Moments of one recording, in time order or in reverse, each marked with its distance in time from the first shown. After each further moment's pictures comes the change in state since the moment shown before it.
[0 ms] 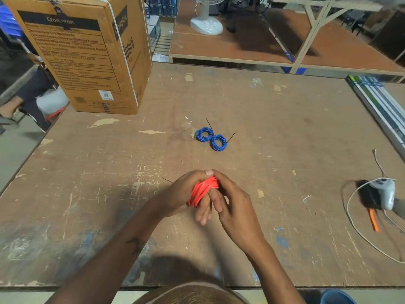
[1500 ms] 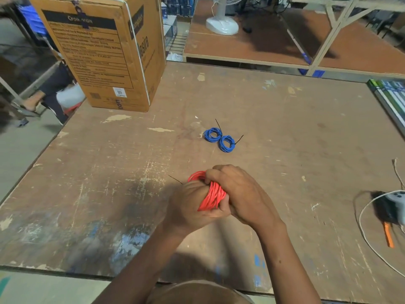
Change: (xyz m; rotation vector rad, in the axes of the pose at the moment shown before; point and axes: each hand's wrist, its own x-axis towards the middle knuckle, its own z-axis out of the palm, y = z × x) left_hand -0.005 -0.022 0.045 1.128 1.154 0.760; right_hand 0.050 0.013 -0.031 -0.341 -0.262 -0.542
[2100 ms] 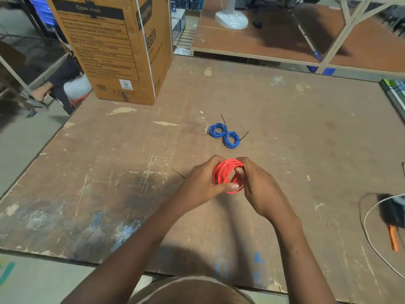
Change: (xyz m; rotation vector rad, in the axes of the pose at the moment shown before) left_hand 0.010 -0.036 0.038 -0.429 -0.692 -0.610; right_hand -0.023 0.043 0.000 -0.066 -0.104 0.501
